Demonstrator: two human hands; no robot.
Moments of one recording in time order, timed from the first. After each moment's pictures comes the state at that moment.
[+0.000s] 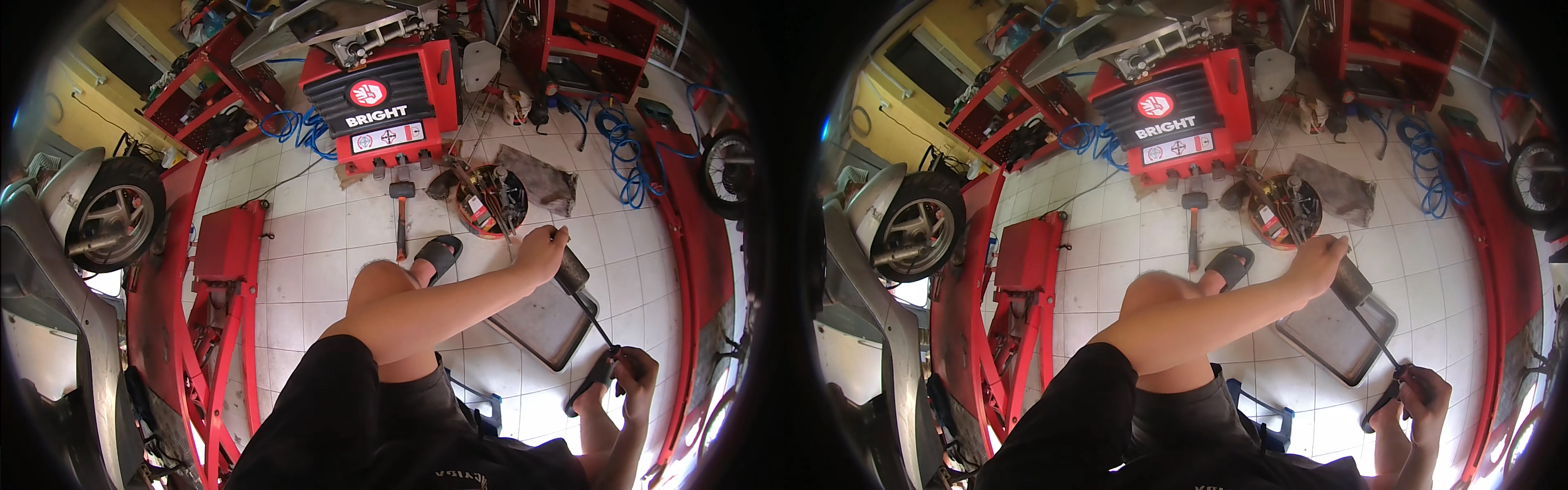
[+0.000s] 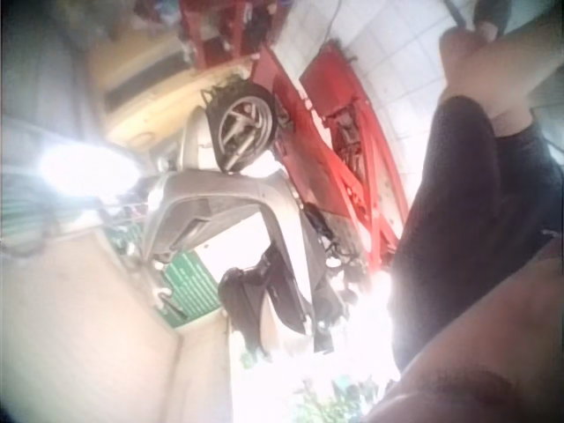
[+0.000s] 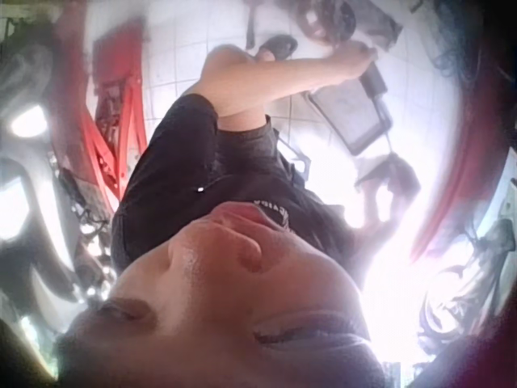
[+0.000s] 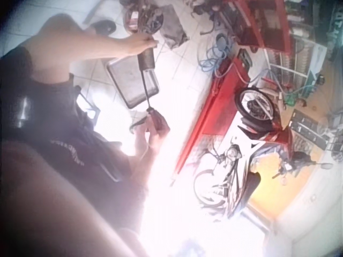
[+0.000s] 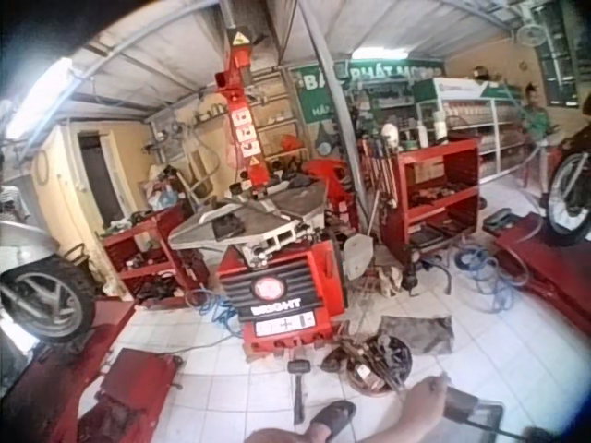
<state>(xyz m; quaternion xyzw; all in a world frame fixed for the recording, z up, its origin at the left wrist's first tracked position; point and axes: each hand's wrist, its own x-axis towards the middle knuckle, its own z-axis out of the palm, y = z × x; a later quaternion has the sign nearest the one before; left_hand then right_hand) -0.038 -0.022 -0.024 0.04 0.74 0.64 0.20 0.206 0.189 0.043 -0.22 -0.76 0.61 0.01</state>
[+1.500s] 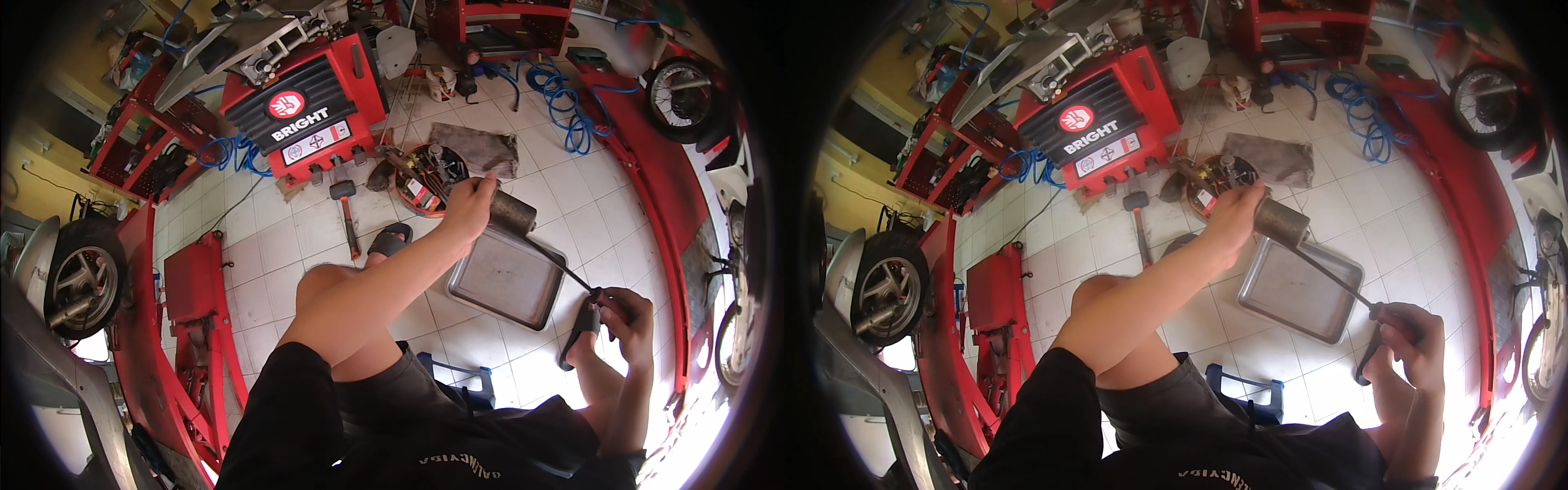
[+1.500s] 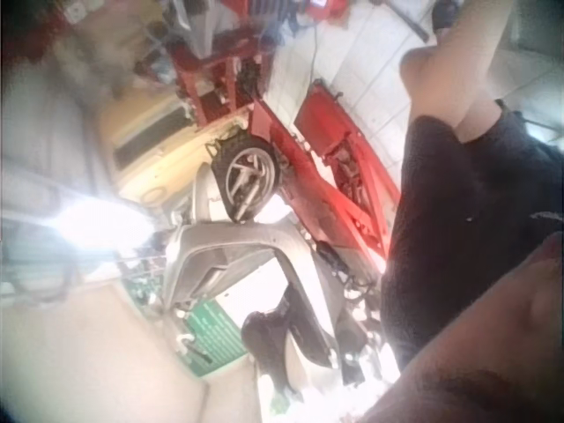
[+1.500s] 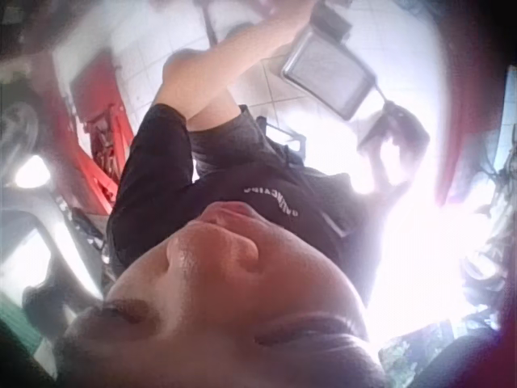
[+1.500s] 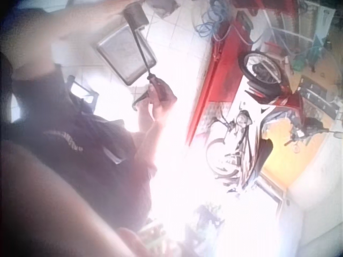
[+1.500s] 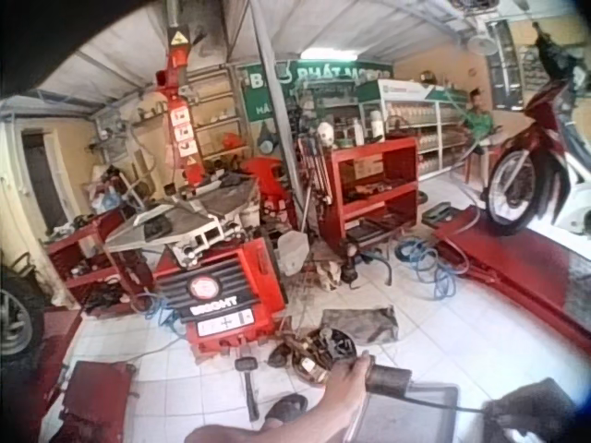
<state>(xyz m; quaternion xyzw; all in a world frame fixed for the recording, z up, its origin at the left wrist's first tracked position) -0.050 -0.040 0.000 0.01 0.65 0.71 0.26 0.200 0.195 0.081 -0.18 -0.80 0.57 0.00</state>
